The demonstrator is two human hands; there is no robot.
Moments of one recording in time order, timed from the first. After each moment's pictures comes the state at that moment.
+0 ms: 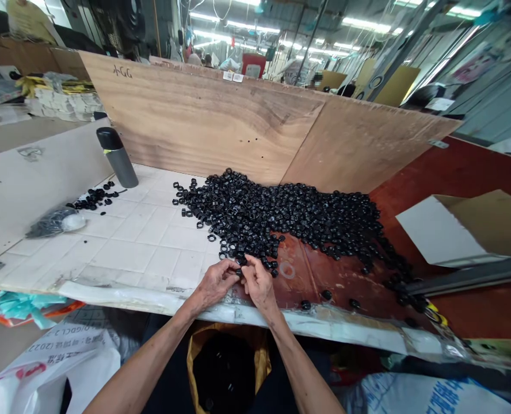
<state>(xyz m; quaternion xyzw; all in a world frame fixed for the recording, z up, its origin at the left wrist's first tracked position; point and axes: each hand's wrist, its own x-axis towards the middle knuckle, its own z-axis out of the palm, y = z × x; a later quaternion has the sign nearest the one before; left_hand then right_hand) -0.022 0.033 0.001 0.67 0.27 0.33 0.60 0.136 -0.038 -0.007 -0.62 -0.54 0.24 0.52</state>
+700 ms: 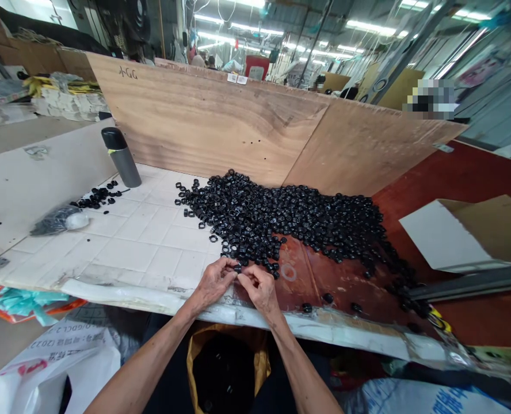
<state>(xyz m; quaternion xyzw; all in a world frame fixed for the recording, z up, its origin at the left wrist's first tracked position) -0.025 0.038 -0.008 0.66 0.30 0.36 0.58 0.134 -0.041 0.007 -0.61 -0.59 0.20 0.50</state>
